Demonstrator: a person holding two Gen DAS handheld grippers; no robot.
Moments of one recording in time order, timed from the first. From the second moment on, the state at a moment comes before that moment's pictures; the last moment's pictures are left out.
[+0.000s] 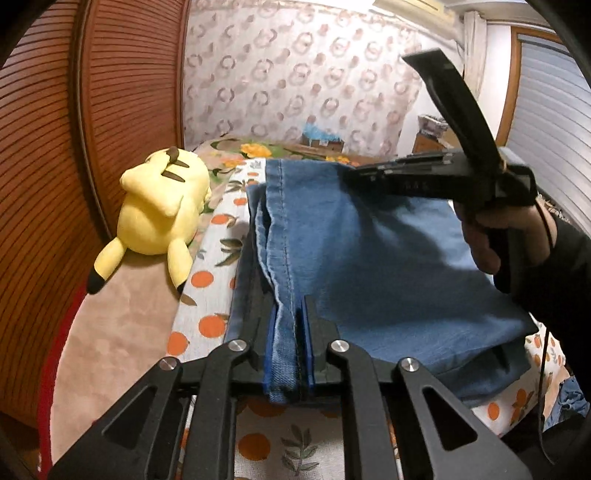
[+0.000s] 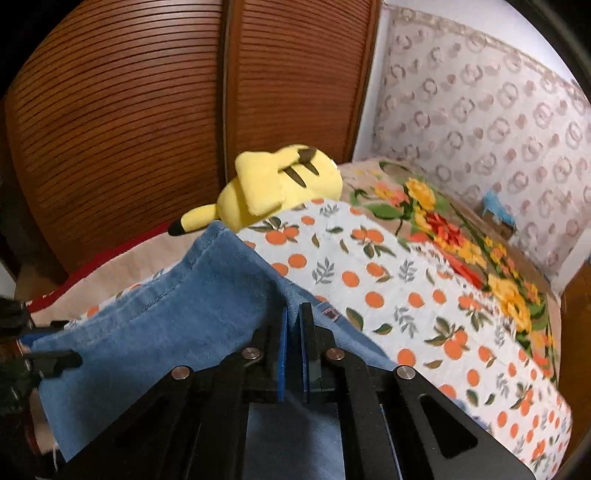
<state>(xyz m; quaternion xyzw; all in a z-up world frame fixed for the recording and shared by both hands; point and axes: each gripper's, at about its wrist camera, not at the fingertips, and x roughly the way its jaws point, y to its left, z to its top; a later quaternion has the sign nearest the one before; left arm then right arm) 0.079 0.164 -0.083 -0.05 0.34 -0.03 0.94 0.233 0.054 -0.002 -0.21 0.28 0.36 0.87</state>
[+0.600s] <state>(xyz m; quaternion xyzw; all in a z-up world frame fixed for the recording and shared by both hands) 0.081 0.142 -0.057 -0.04 0.32 -0.05 0.94 0.169 -0.088 0.007 -0.12 0.29 0.30 0.90</state>
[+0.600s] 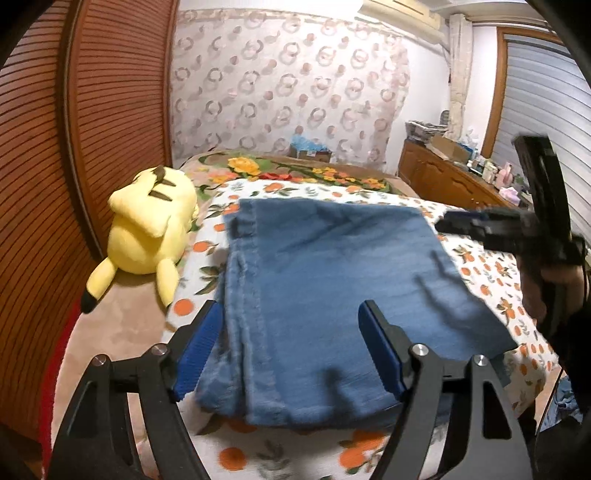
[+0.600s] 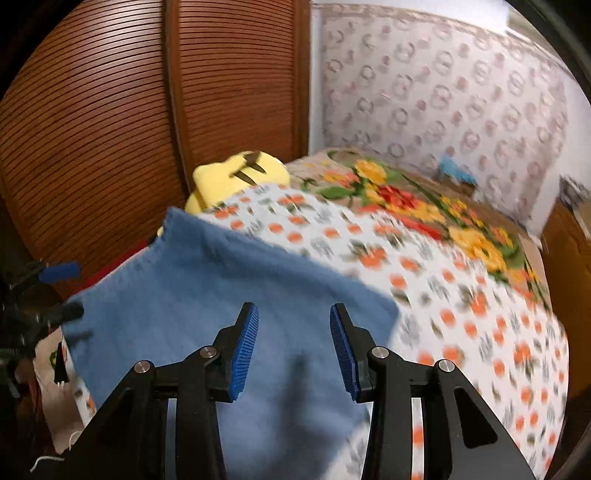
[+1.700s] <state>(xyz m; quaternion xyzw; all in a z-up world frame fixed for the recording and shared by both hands) 0.095 0.057 -0.098 0.03 0.38 -0.10 0.92 0.091 -0.127 -0.028 -0.06 0.36 0.28 0.89</state>
